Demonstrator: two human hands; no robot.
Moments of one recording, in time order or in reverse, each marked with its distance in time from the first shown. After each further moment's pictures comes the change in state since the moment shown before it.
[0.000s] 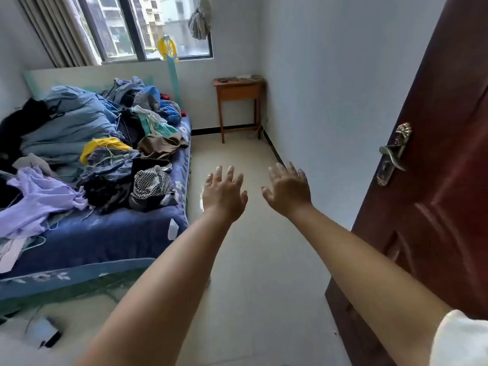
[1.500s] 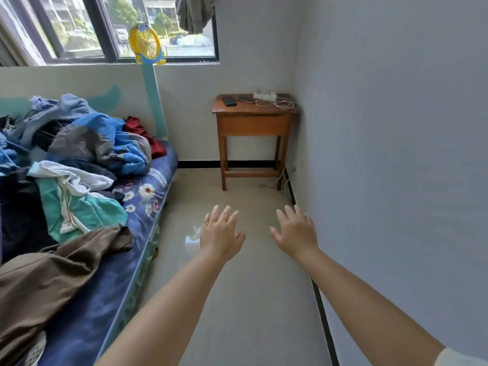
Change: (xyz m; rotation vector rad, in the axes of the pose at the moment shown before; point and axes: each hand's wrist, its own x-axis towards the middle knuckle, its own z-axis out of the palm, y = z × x) left_hand 1.082 -0.162 0.358 -0.102 -0.186 -0.215; right_hand 1.062 0.310 0.401 0.024 -0.306 -0.051
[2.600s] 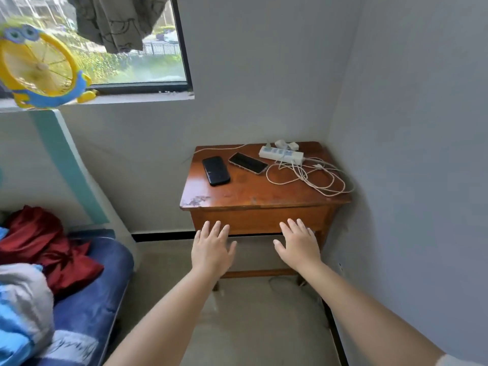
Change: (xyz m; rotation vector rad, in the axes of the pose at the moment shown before) left_hand 0.891 -0.132 0.057 0.013 -0.044 -0.044; right_hand 0.888 0.109 0.047 0.097 -0.046 0.081
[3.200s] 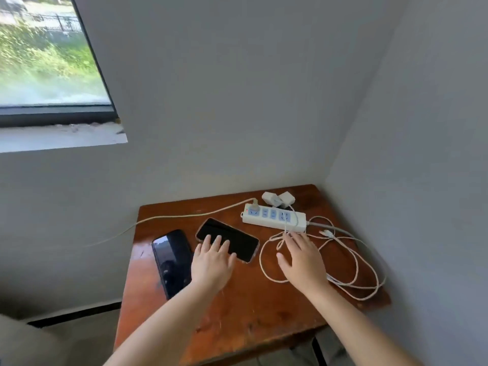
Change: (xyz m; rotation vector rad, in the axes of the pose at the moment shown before) left_hand 0.379 0.010 0.044 -0.100 -0.152 0.169; right_hand 0.311 0.047 -0.018 0.032 0.104 0.159
